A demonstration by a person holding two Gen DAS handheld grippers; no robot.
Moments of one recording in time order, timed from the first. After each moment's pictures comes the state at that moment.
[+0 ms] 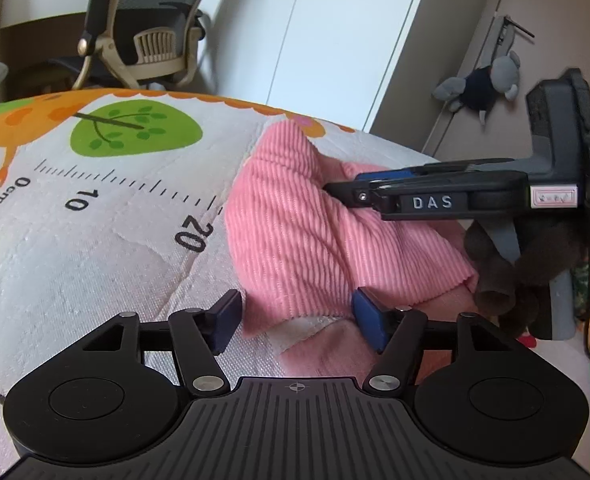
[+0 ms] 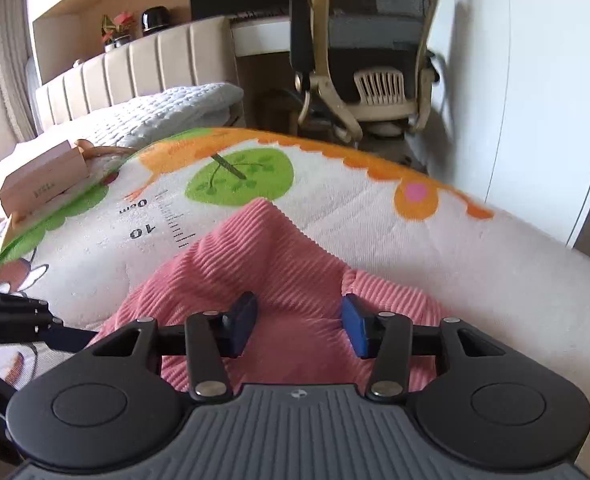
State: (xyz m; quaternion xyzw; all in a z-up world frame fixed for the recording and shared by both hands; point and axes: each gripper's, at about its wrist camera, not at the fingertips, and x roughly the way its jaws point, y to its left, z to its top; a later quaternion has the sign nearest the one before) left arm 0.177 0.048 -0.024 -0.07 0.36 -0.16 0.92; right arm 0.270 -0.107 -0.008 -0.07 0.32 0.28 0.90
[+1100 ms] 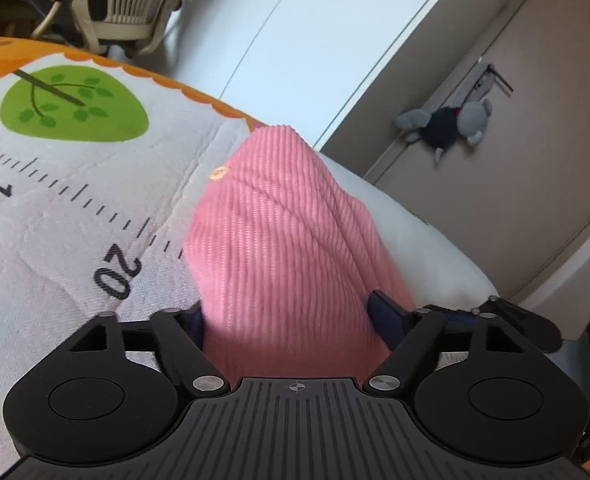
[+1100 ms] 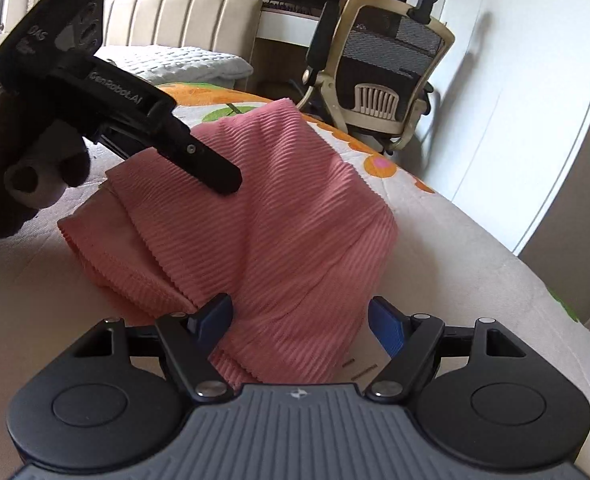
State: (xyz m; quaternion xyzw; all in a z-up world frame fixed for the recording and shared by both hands) left arm 0.236 0.059 -0.031 -0.21 0.36 -0.24 0.88; right arm 0.171 -0.149 -0.027 -0.20 0.28 0.27 0.90
